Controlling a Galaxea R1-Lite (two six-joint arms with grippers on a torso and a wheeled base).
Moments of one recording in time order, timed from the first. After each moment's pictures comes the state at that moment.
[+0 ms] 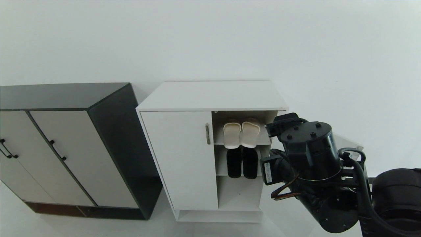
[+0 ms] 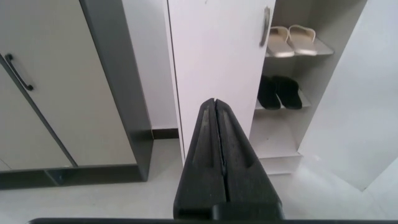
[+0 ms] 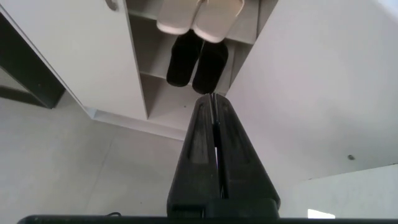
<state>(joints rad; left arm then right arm) 0.00 0.00 0.00 0.00 -0.03 0.02 0.94 1.71 -0.93 -0.36 -0.77 0.19</state>
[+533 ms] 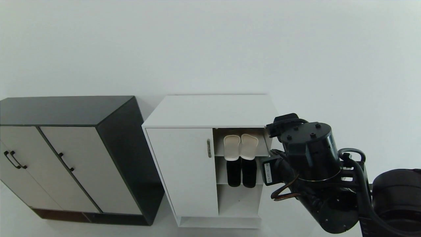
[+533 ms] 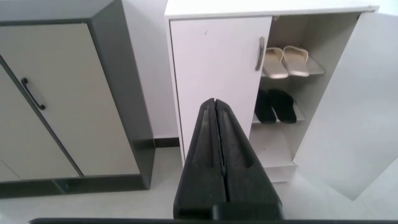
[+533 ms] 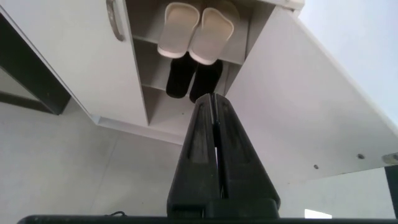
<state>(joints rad) 0.00 0.00 0.00 0.00 -0.03 0.02 0.94 1.71 -0.93 -0.36 -0.77 0.19</state>
